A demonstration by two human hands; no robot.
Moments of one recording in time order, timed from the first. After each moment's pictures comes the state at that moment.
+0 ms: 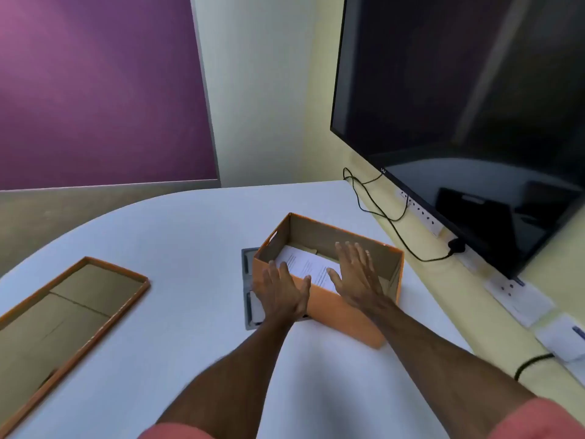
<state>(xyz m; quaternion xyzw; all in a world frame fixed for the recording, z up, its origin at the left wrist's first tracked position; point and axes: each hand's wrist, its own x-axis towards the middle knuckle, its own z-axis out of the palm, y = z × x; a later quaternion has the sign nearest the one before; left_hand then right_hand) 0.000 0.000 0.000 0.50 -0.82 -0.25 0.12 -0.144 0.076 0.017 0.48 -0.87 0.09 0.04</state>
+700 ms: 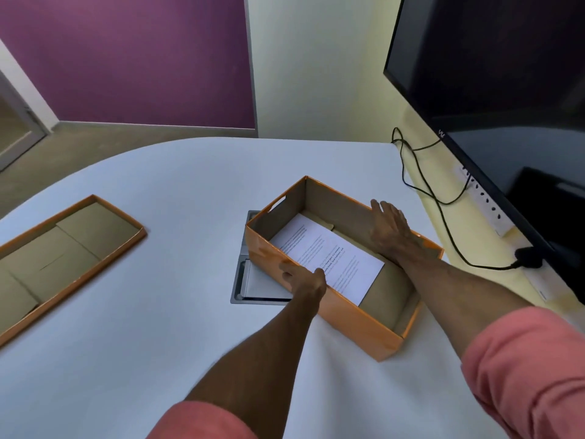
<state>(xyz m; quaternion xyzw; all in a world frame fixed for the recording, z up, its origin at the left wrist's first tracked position) -0.117 0.001 -0.057 0.66 -0.41 -0.60 0.19 -0.317 -0.014 -0.045 0.52 -0.85 0.06 -0.02</state>
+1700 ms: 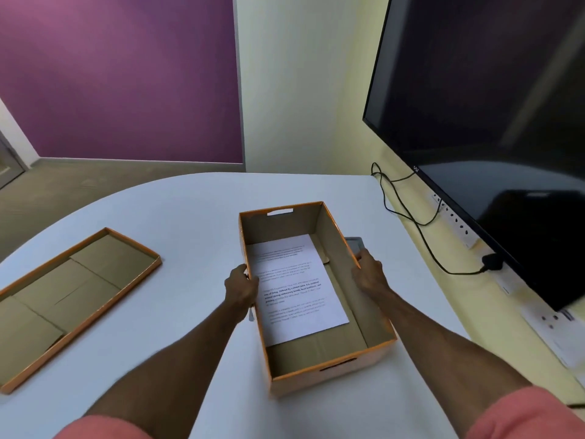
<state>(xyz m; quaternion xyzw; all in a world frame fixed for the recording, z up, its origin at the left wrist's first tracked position) 0.058 -0.061 -0.016 0.59 -0.57 -0.52 0.22 -0.190 0.044 -0.012 0.38 -0.86 0.29 -0.17</state>
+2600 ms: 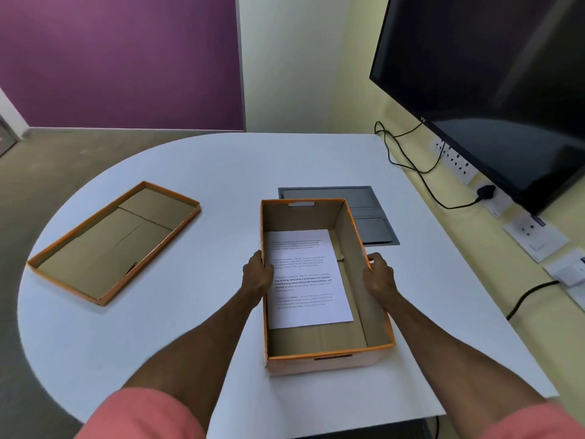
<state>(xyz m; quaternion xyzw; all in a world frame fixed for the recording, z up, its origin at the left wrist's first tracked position) 0.207 0.024 -0.056 0.54 -0.65 -0.51 0.18 -0.009 0.167 -0.045 0.27 -0.90 0.27 -0.18</state>
